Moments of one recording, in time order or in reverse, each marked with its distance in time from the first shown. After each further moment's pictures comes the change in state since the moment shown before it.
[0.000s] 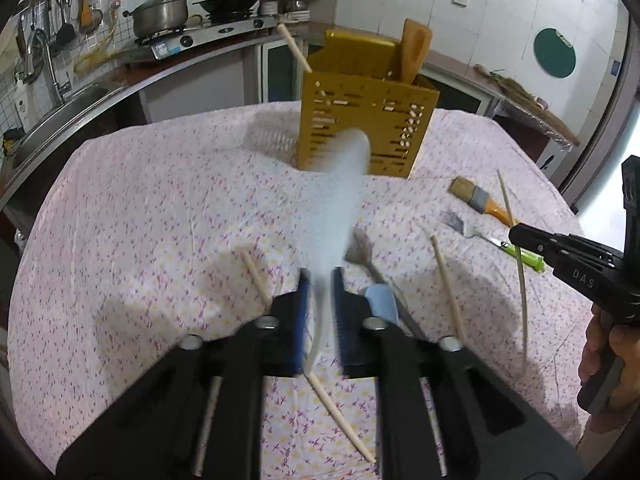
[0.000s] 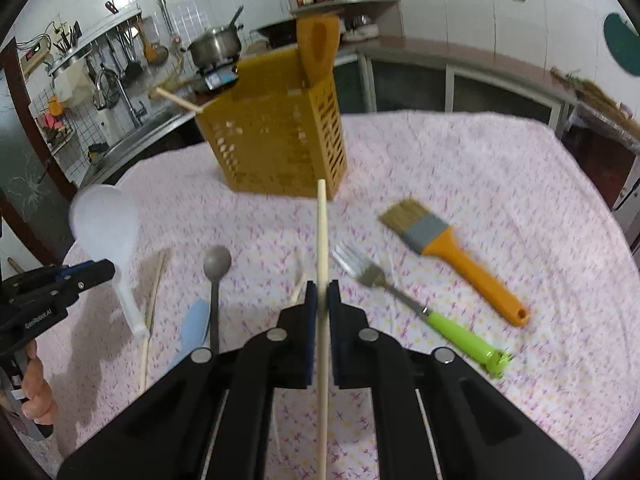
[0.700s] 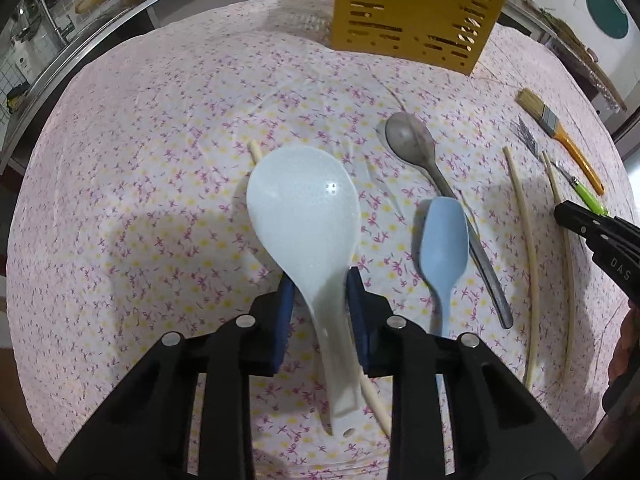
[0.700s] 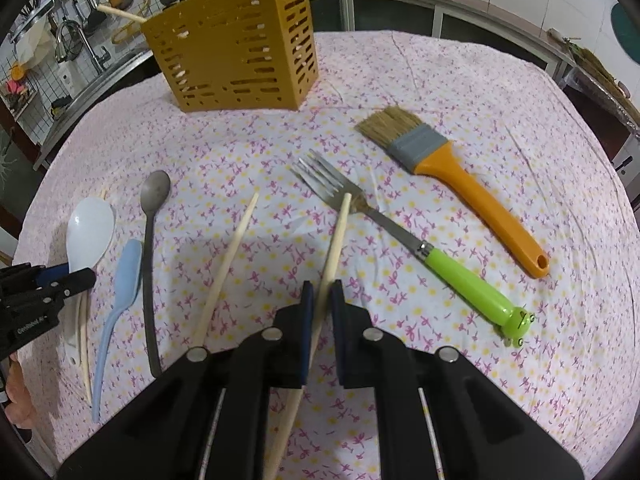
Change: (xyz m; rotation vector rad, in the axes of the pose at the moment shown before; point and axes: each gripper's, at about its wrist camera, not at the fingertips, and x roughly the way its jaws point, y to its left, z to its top) left arm 0.075 0.010 -0.028 -0.049 0.329 0.120; right arm 0.061 -0.013 -0.027 0.002 0.258 -0.096
